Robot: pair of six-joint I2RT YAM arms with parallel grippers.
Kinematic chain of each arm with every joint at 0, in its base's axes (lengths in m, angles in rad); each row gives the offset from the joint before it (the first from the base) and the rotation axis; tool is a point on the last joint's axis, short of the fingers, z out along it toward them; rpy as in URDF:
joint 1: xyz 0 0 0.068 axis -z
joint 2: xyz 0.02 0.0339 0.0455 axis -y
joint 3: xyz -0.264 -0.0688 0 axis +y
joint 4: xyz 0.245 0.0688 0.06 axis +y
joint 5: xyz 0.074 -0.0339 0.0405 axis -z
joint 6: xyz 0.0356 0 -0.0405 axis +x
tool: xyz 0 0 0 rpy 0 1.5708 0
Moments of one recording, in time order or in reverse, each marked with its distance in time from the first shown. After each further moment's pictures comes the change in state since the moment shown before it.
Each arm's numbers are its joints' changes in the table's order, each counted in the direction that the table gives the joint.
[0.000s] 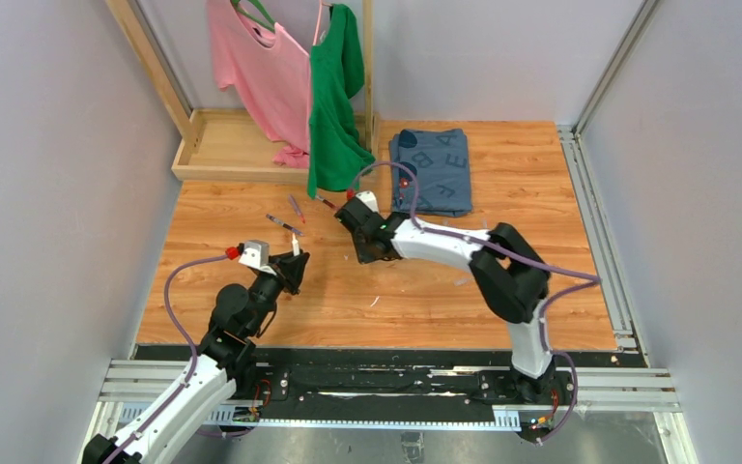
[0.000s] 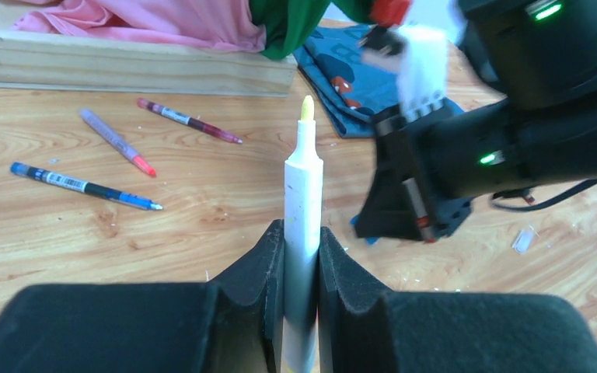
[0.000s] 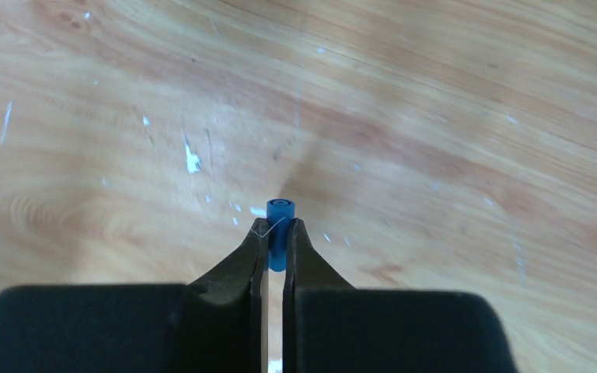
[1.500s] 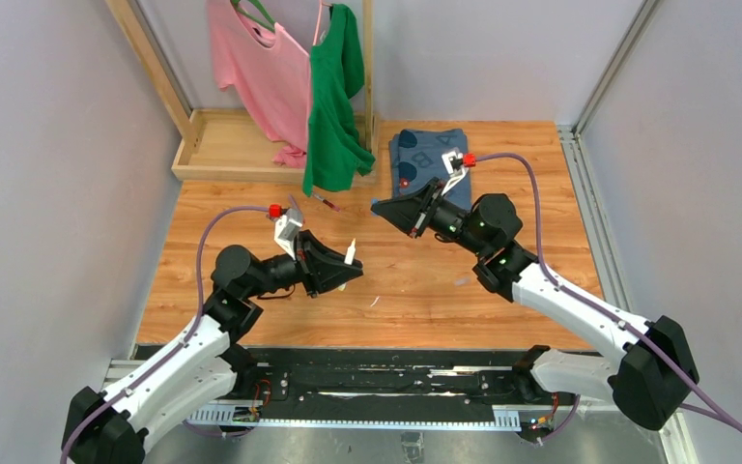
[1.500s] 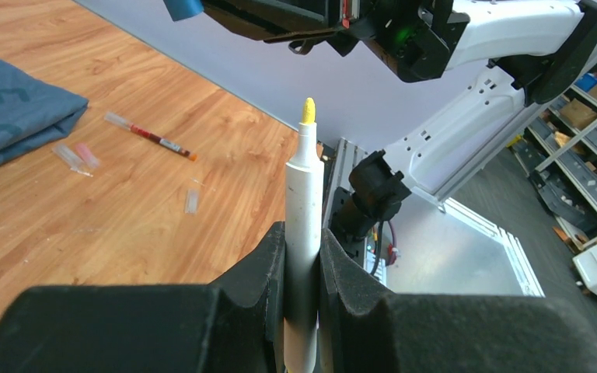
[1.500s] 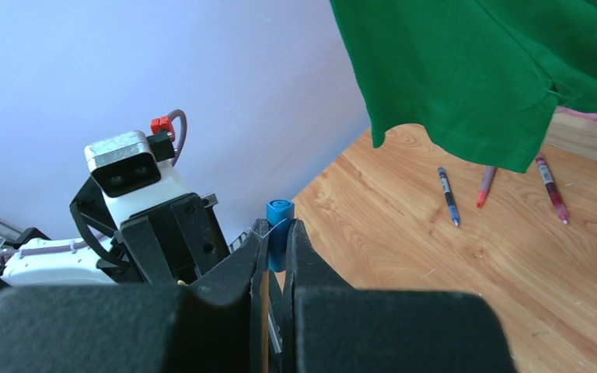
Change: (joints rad) left arm 0.098 -0.334 -0.371 -0.130 0.789 -0.308; right arm 0.227 0.886 0.679 -1.015 -0.653 0.208
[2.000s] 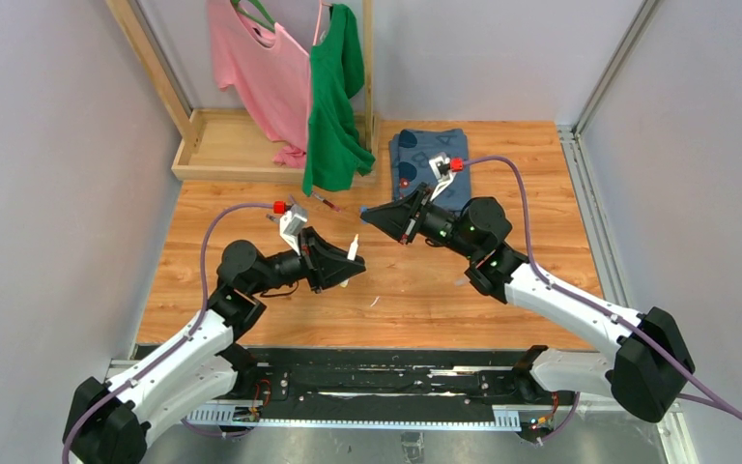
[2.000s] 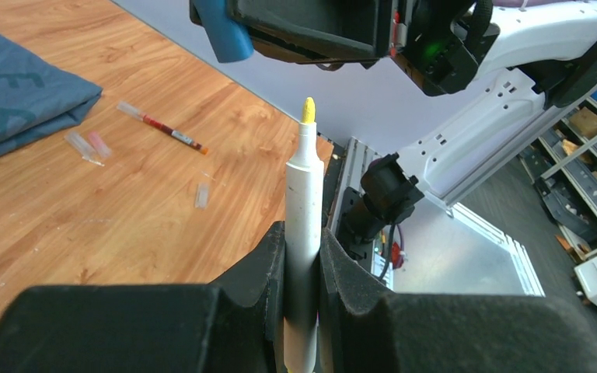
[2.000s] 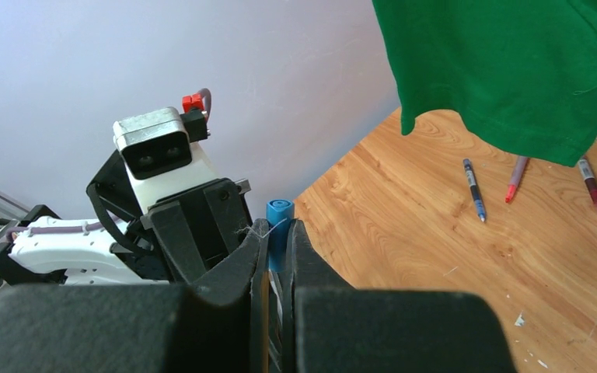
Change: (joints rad) left arm 0.001 -0.053 -0.010 -0.003 -0.026 0.003; right arm -0.060 -0.039 0.000 -0.040 0.007 0.001
